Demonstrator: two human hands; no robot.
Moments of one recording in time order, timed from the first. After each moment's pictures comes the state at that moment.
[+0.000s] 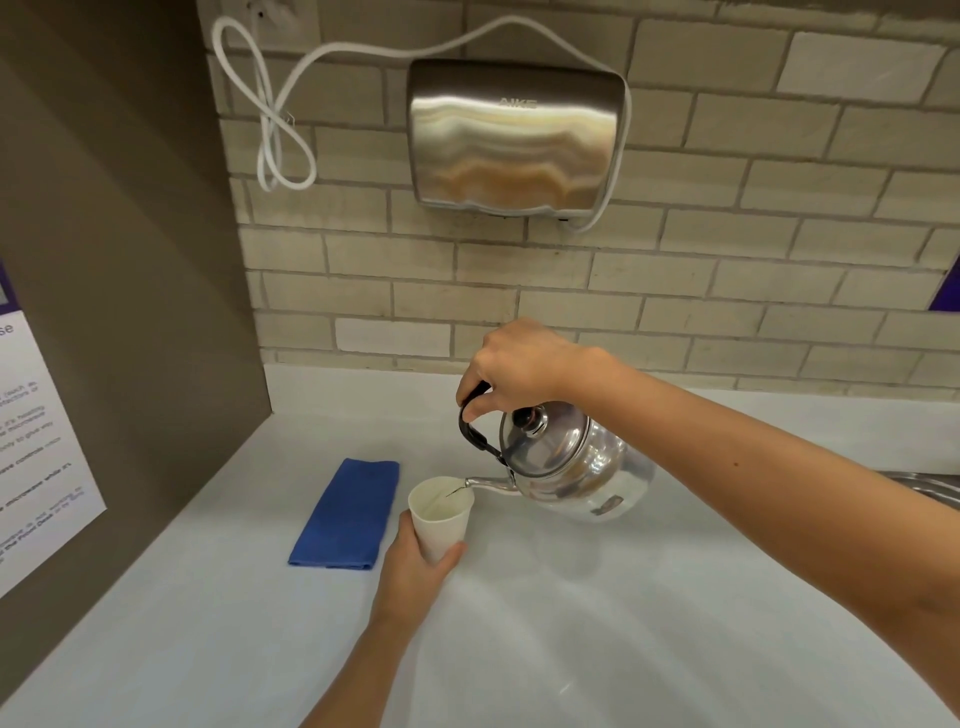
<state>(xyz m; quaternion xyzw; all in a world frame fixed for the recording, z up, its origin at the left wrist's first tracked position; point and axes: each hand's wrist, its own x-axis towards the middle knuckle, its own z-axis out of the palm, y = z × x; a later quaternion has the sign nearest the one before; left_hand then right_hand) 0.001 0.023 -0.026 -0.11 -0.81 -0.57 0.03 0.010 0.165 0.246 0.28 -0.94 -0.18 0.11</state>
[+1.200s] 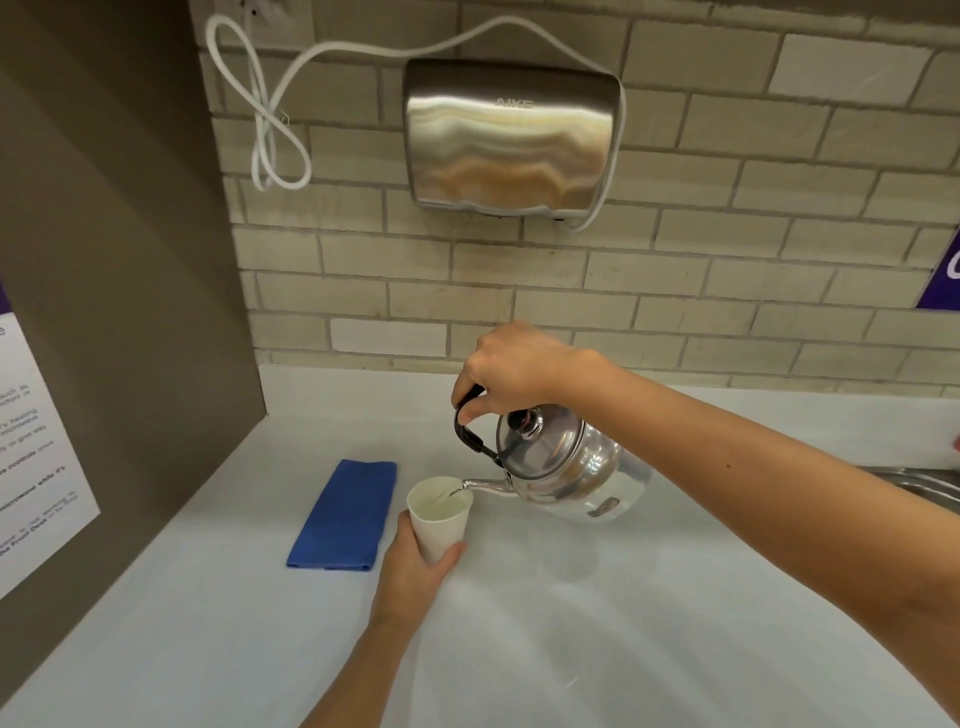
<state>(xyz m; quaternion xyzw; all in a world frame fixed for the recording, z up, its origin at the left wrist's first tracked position) 0.000 0.023 -0.028 -0.12 -0.80 -0.59 0.02 0.010 0.160 0.244 0.27 -0.94 -0.19 0.10</state>
